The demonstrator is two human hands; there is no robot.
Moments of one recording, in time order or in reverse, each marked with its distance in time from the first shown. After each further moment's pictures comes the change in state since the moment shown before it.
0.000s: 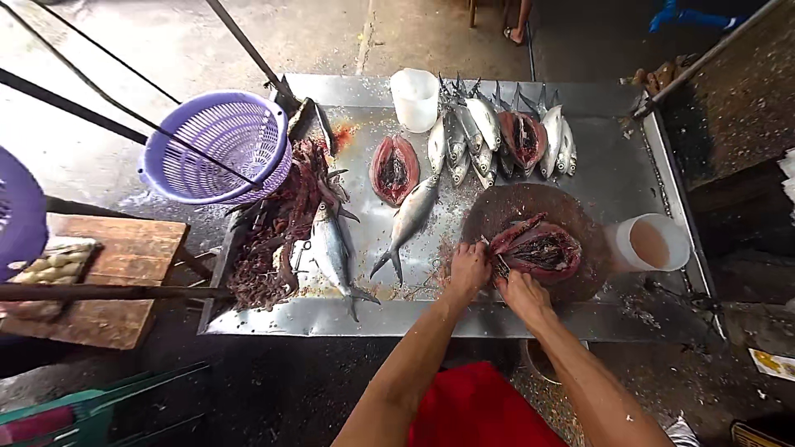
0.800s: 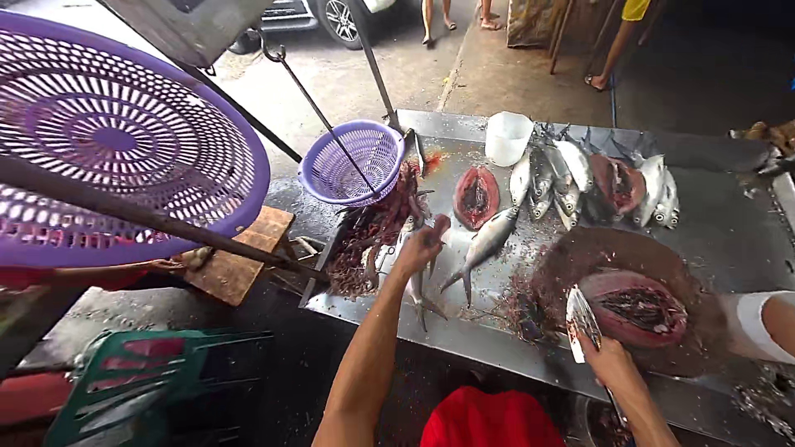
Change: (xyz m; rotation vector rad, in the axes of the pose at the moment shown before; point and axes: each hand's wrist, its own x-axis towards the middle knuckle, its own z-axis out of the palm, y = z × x) left_hand -0.085 -0.225 -0.225 -0.296 0.276 -0.193; right_hand 0.001 0.023 0.051 0.312 0.082 0.042
